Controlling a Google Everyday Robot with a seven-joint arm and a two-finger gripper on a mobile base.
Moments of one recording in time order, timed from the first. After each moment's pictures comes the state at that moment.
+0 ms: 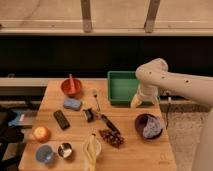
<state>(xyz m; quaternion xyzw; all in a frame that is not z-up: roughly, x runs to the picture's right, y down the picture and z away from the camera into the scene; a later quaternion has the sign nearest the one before) 0.228 0.092 0.771 -0.20 0.26 0.66 0.68</state>
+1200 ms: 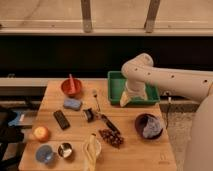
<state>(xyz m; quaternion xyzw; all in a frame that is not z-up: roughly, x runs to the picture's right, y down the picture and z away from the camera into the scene) 0.164 0.065 0.768 -0.21 0.22 0.59 0.75</state>
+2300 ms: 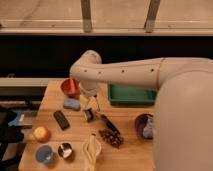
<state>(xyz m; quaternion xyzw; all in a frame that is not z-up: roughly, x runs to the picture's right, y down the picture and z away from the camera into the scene) -0.079 0.049 0.754 -0.26 0.09 0.31 0.91</state>
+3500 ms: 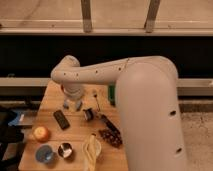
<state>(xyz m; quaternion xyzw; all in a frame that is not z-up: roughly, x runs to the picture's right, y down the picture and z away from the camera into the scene) -0.139 0.064 0.798 -0.29 0.10 0.22 0.93</state>
